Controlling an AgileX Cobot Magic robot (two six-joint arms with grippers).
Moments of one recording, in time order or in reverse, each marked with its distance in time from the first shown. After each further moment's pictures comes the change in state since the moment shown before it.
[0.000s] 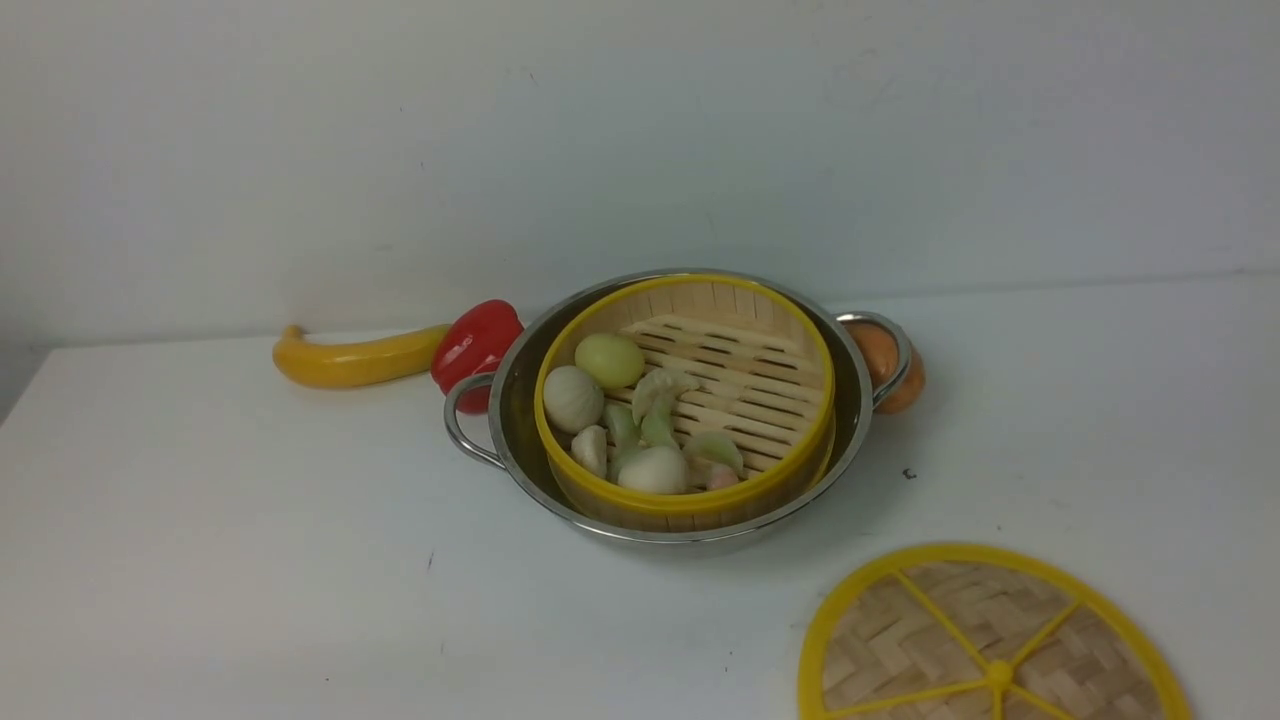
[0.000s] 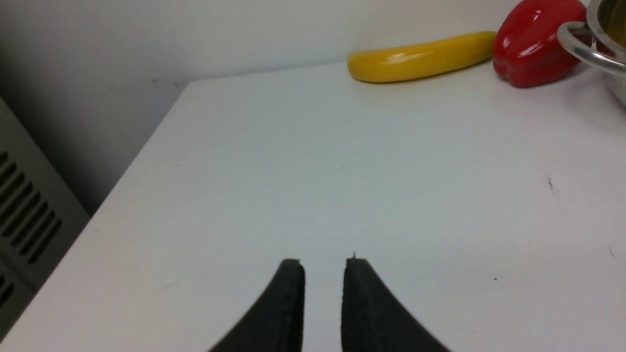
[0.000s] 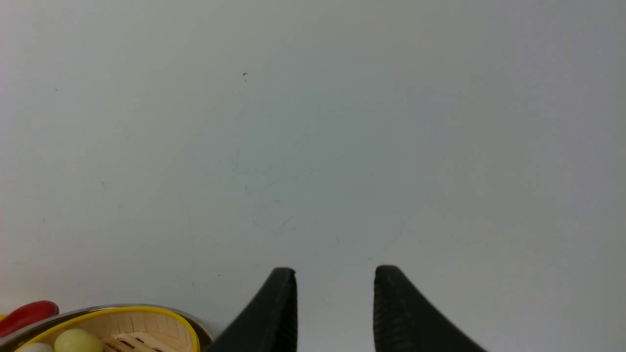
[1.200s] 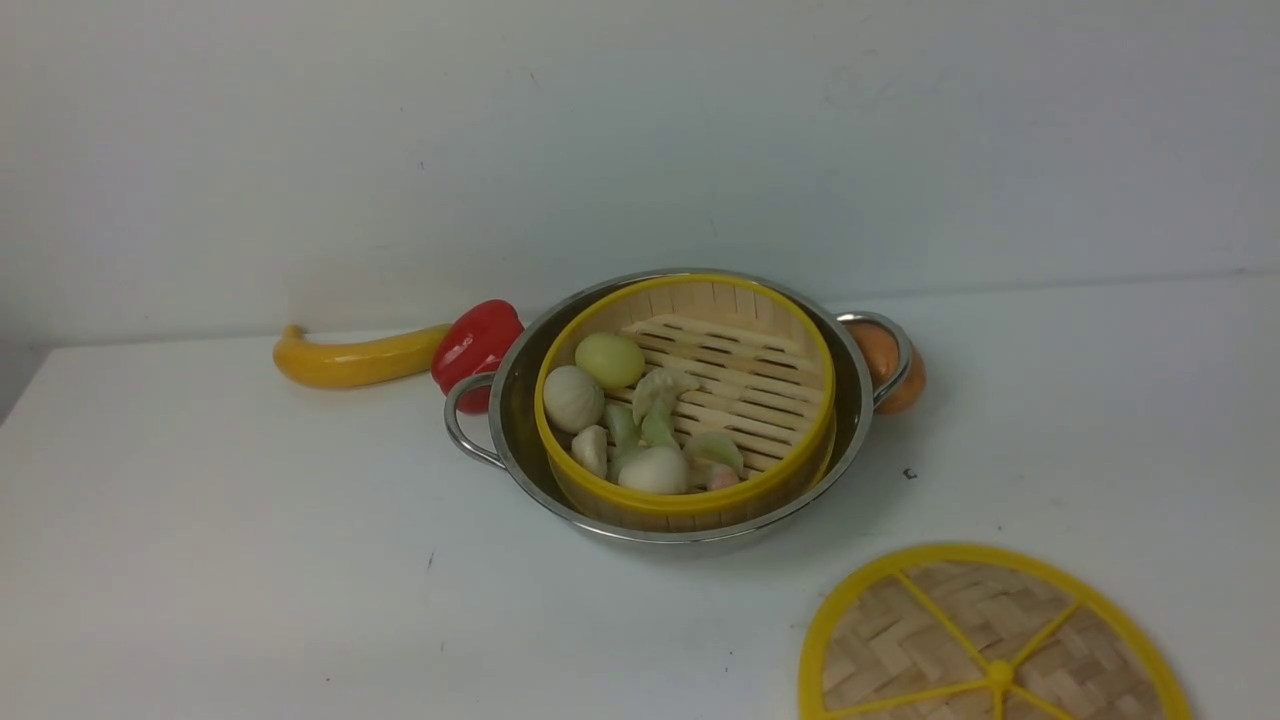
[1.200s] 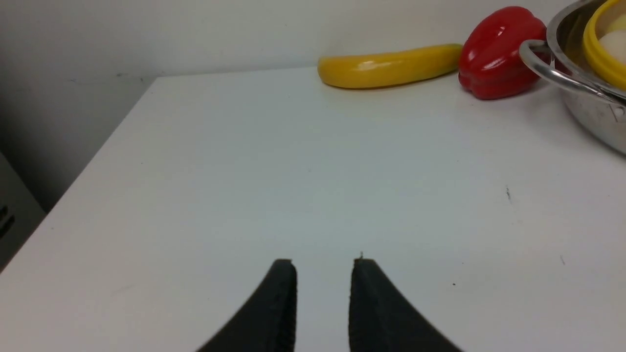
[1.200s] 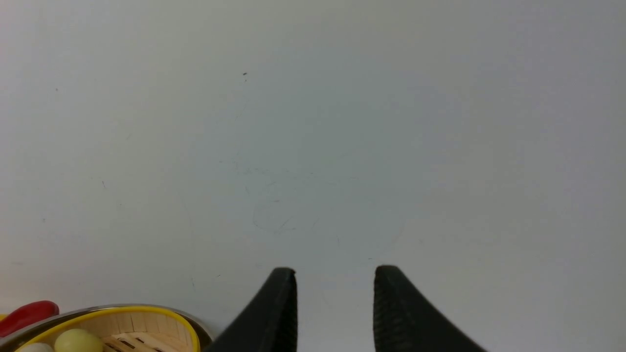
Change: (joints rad) right arm 0.000 0.000 0.000 0.000 0.000 0.000; left arm -0.061 0.000 0.000 0.007 0.002 -0.071
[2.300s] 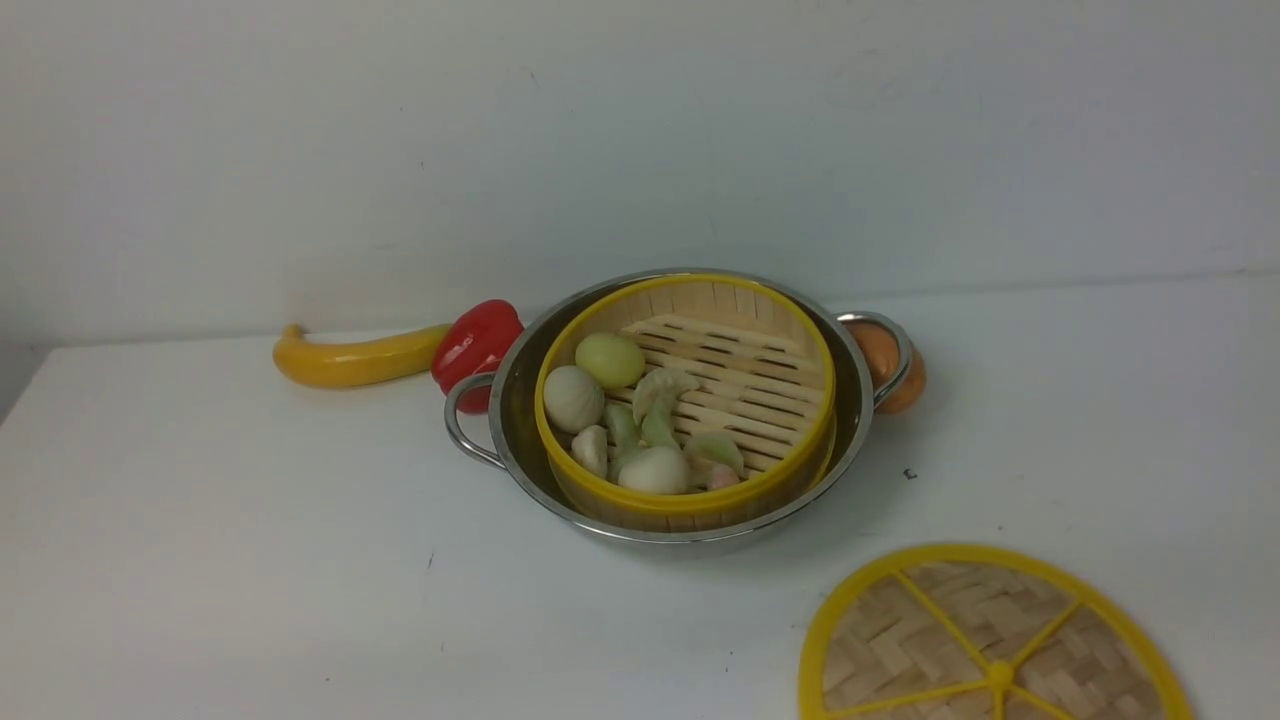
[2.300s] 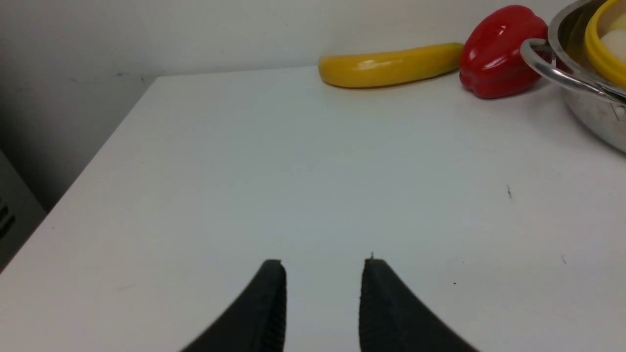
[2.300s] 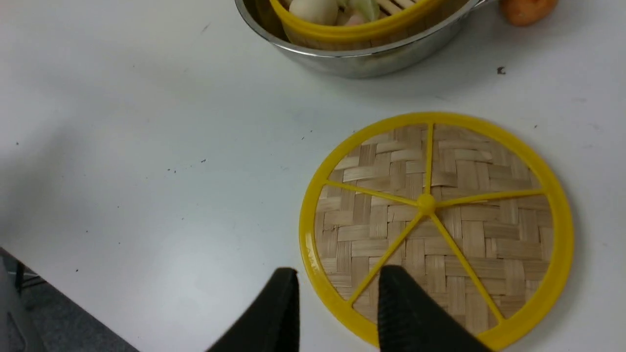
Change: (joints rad) right arm 0.000 0.248 -0.301 0.199 1.010 -0.020; left arm 0.000 0.000 0.000 0.002 0.000 -0.001
